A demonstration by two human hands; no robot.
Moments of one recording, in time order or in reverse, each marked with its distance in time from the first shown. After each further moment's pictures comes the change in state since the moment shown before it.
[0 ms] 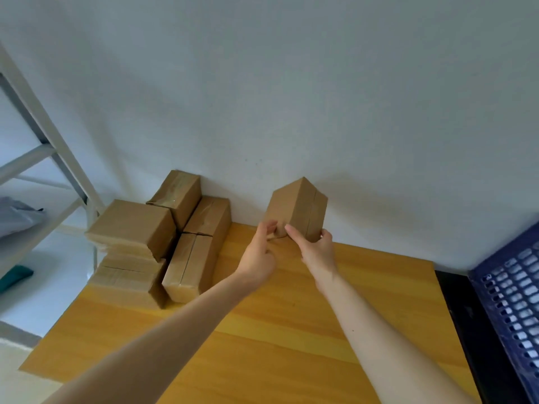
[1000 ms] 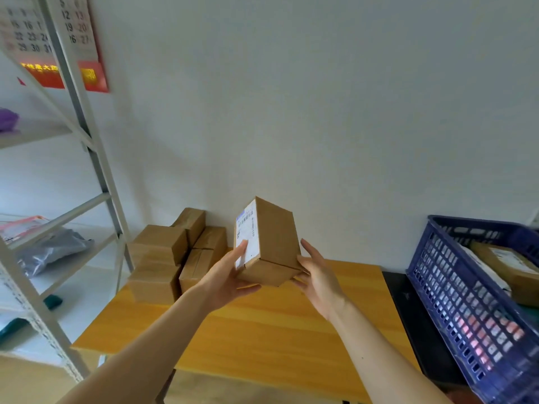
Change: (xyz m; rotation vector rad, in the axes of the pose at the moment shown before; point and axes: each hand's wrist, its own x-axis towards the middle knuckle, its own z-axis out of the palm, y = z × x) left_hand -0.216 0.064 -0.026 -0.779 -0.248 -0.246; right_hand -0.240 -0.016 -0.125 0.323 -0.367 -0.143
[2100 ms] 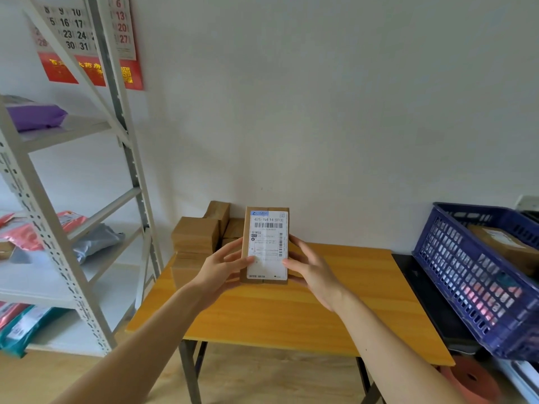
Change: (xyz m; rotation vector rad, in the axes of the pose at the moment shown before) left_hand -0.115 0.035 -0.131 0.272 -0.057 0.173; right_hand -0.061 0.034 0.158 -0.378 -0.104 -0.057
